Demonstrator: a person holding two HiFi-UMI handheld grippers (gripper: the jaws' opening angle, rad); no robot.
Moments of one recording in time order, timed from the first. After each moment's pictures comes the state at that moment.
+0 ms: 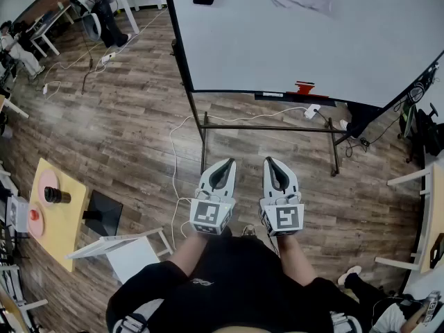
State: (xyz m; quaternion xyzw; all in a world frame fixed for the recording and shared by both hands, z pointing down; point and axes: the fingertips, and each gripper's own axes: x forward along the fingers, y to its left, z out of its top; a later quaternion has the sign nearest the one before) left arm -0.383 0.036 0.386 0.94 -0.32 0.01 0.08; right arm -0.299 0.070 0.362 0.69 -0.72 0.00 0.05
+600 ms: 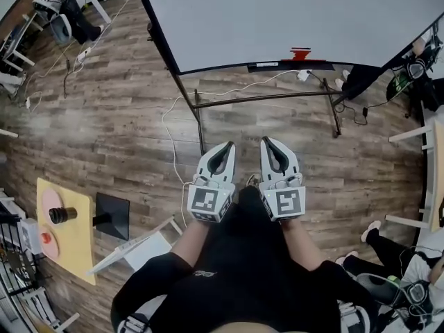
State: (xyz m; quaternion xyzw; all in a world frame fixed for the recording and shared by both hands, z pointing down) left arm -0.384 -0.015 0.421 0.96 -0.26 0.04 0.10; right arm -0.312 0.016 0.385 0.71 -0.70 0.00 0.06
